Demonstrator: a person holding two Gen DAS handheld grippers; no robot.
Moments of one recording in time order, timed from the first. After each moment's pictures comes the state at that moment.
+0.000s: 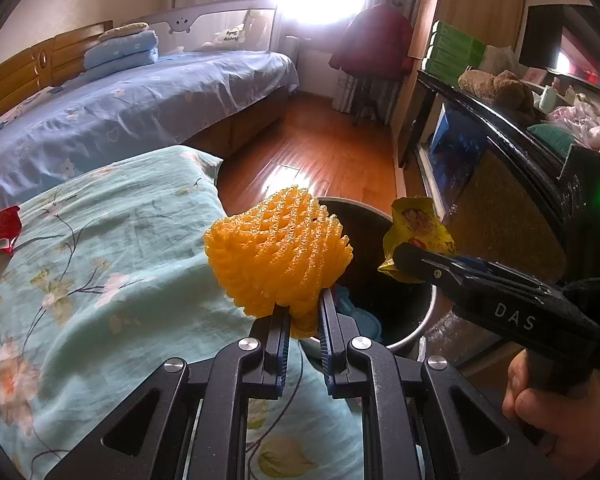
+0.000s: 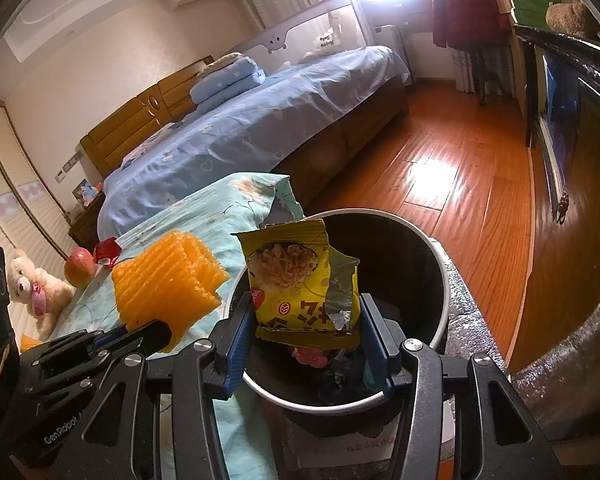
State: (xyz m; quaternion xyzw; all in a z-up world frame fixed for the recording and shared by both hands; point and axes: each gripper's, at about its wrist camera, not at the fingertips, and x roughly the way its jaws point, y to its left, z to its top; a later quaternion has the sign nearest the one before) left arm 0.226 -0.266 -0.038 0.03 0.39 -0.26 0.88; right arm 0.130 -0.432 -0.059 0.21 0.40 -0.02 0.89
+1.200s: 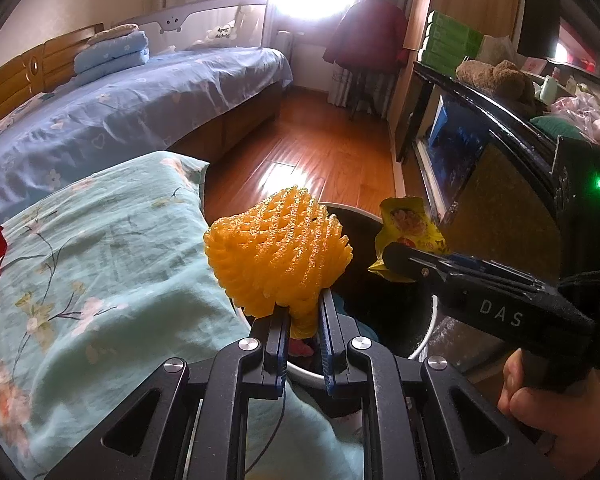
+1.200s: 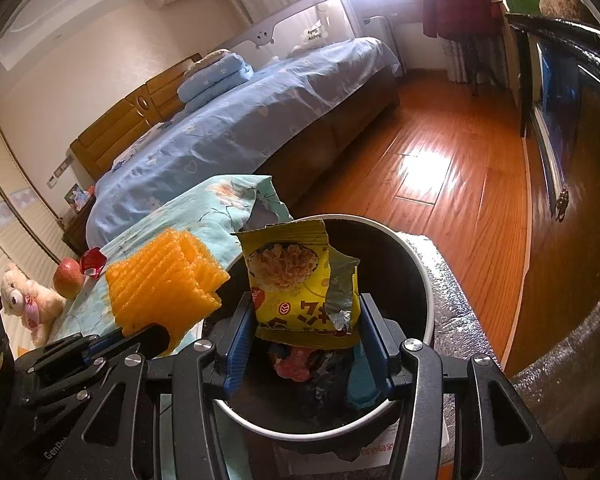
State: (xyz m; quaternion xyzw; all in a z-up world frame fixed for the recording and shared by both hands) left arm 0.237 -0.290 -0.040 0.05 0.40 -0.27 0.87; right arm 0.147 -0.456 -0.072 0.22 0.41 -0.03 0.89
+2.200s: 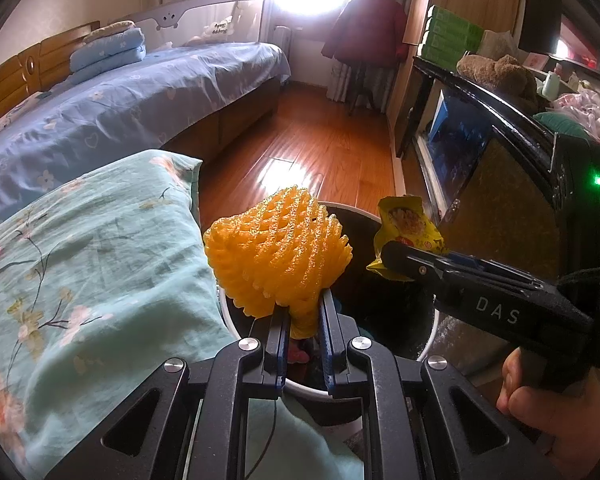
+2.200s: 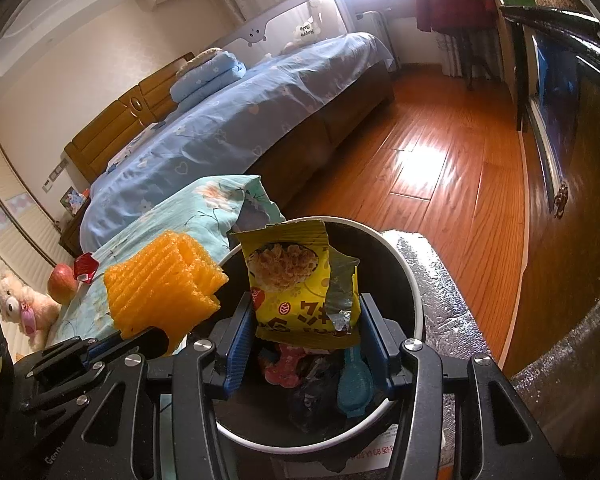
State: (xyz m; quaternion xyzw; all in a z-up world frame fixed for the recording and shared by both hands) left arm 0.248 -0.300 -0.043 0.05 0.41 -0.27 0.87; right arm 0.153 -0.468 -0.079 0.23 0.41 -0.04 0.88
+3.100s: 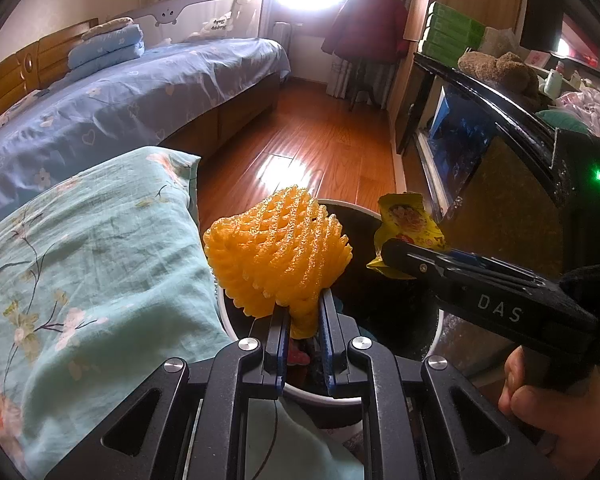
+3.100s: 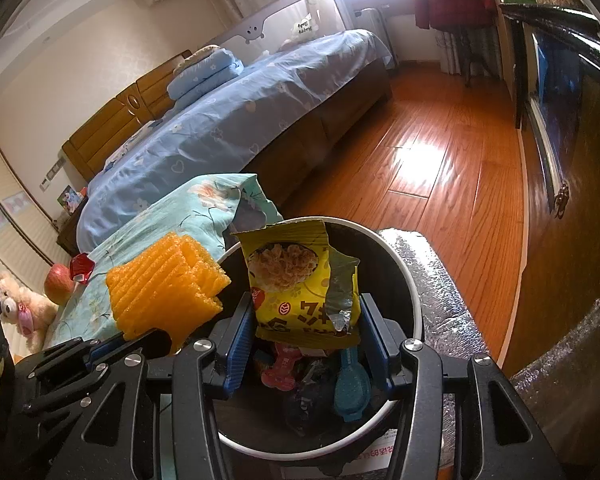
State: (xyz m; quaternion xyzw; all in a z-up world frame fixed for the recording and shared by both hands) left arm 0.257 -0.304 -0.045 0.06 0.42 -0.27 0.87; right arm 0.154 -0.471 -0.083 0.23 0.42 -0.04 0.88
